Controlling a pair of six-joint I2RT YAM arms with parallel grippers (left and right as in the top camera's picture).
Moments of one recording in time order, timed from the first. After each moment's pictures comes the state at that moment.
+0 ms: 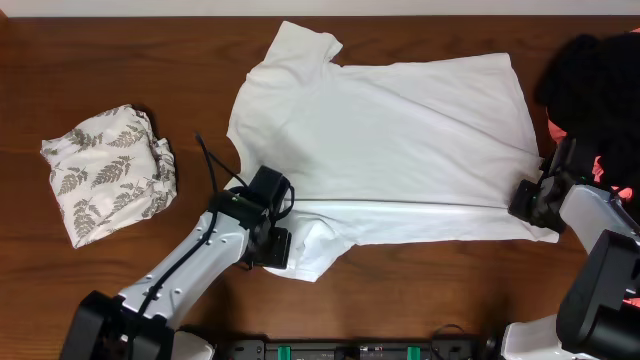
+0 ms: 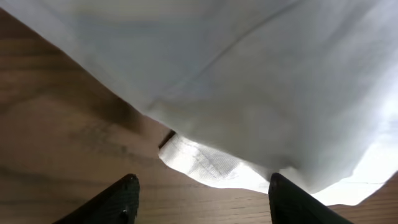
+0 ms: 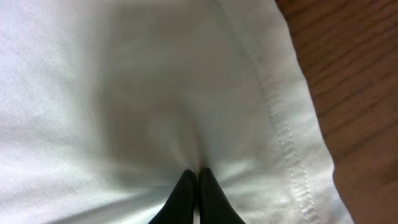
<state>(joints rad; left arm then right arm) -0.45 1.43 0.75 -0.88 0.05 -0.31 -0.36 1.66 0.81 -0.49 0.05 0.13</state>
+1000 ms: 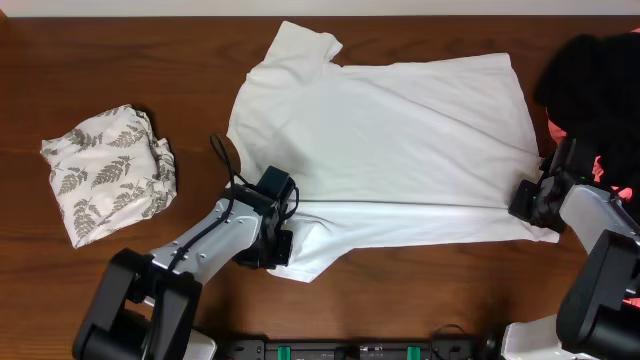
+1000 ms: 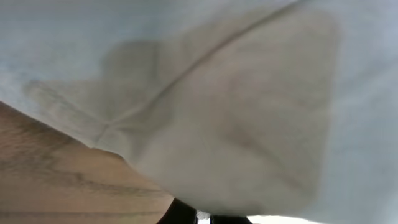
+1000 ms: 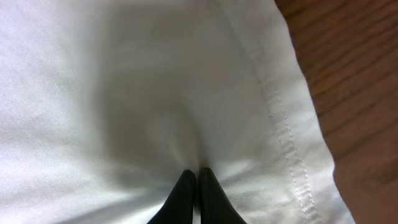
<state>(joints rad) -0.45 1.59 0.76 -0.84 0.11 -0.30 -0.36 1.66 0.81 -0.49 0.05 0.13</state>
